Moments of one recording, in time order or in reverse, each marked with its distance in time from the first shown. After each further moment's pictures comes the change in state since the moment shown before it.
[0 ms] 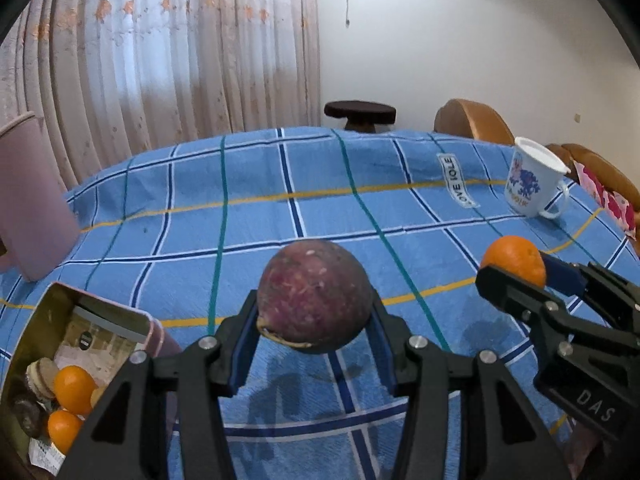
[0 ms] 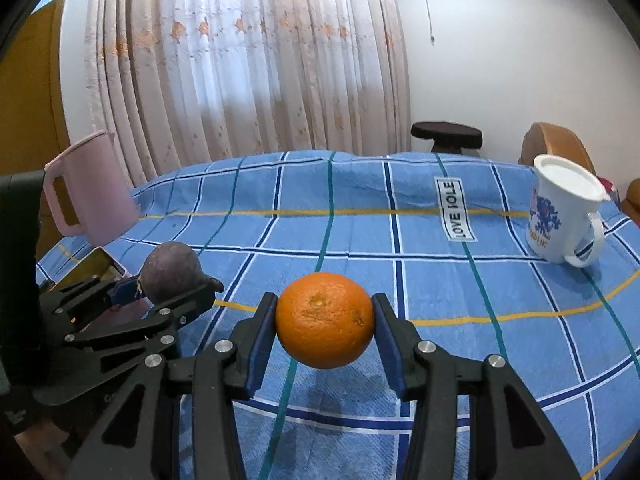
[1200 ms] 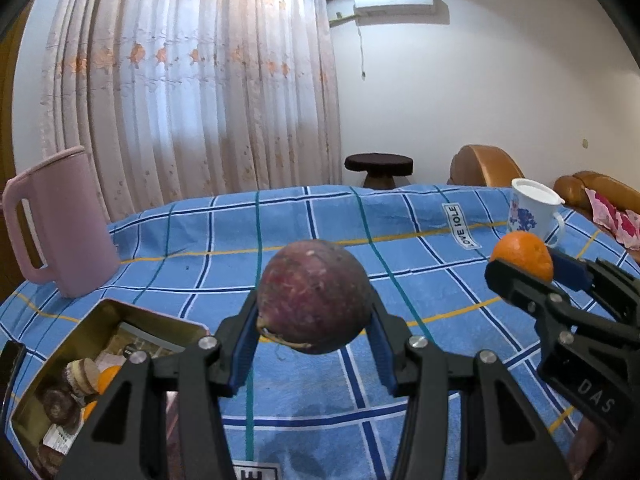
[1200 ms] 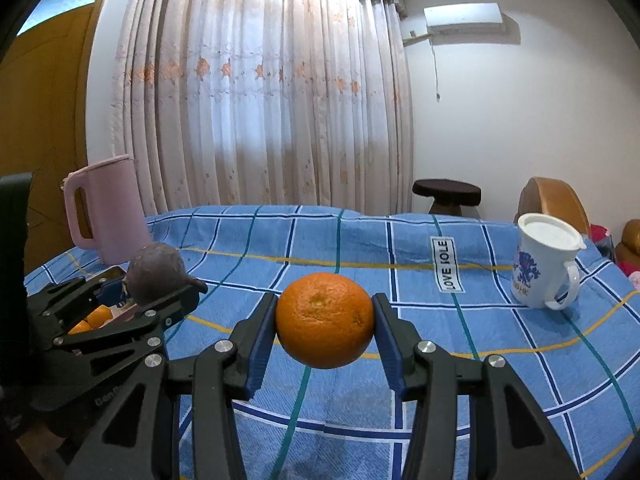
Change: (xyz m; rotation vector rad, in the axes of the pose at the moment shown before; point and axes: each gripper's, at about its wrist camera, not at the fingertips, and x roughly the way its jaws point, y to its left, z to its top) left arm -0.050 0.002 -0.016 -0.007 -0.218 0.086; right arm -0.040 0.013 -0.009 -0.076 -0.206 -0.006
